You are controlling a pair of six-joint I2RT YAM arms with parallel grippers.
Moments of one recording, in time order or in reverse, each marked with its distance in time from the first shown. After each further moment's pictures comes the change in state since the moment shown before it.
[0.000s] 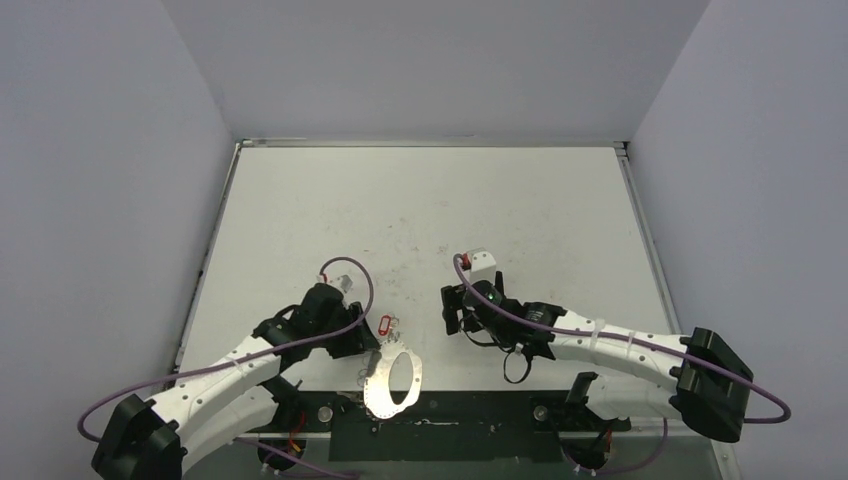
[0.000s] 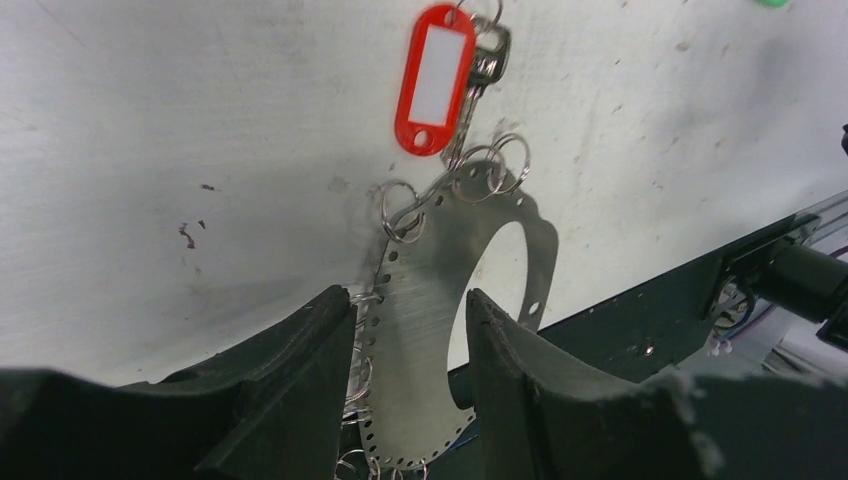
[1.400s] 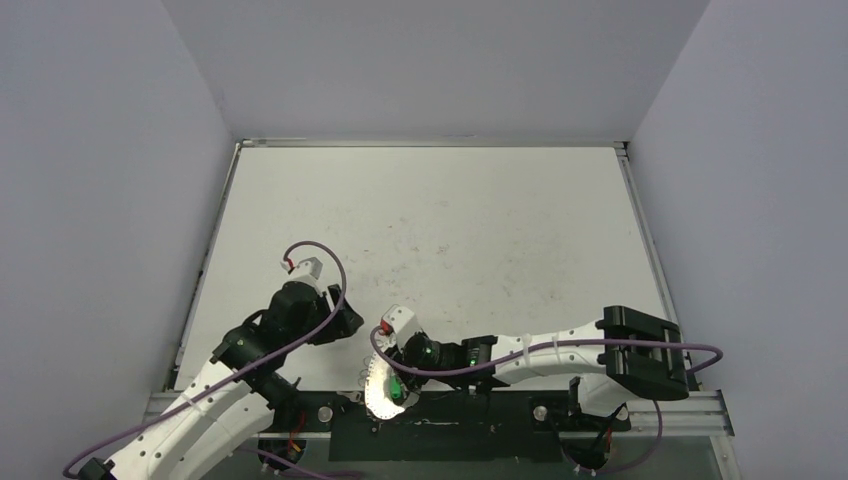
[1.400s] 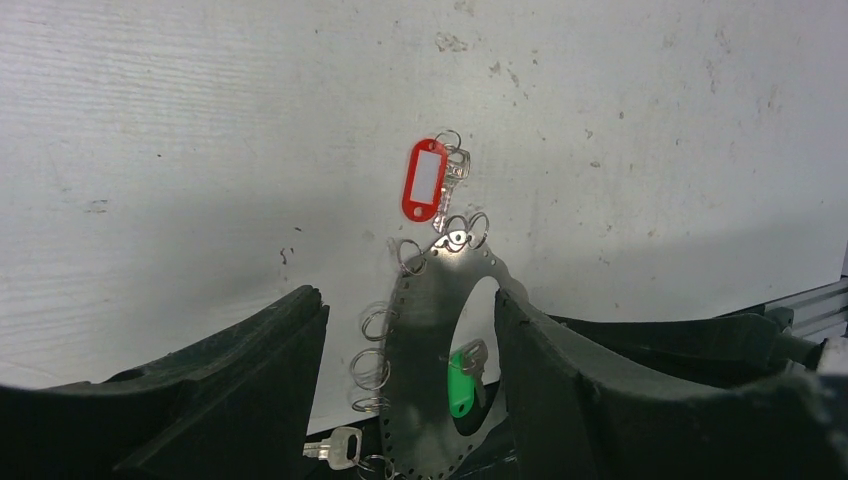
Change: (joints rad) left arm 0.004 -0.274 0.154 -0.247 -0.256 0.054; right arm 0.391 0.364 0.122 0.206 -0.099 -0.099
